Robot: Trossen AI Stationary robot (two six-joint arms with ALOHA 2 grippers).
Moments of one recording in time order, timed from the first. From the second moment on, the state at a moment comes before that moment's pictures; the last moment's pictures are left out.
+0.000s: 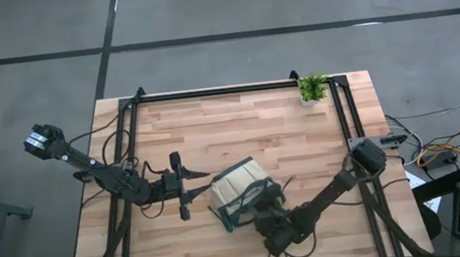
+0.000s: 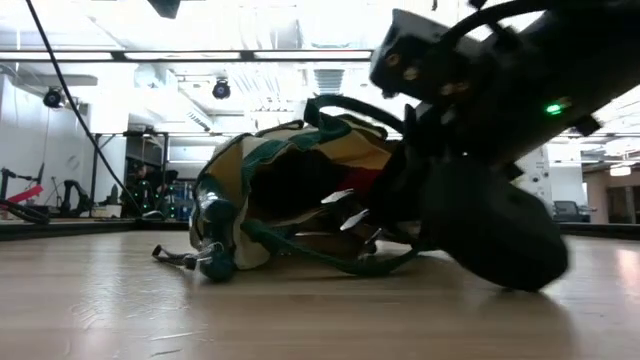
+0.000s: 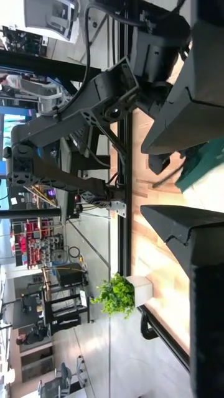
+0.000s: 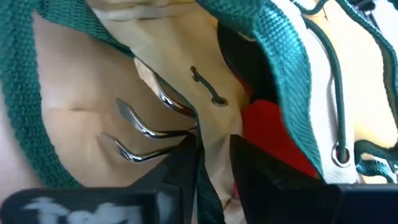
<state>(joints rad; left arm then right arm) -0.54 1.08 0.63 0.45 -0.68 0.00 0.60 2.15 1.29 -0.40 1.04 0.34</state>
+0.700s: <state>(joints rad) -0.54 1.08 0.63 0.45 -0.68 0.00 0.52 2.09 1.36 -0.42 0.82 0.25</state>
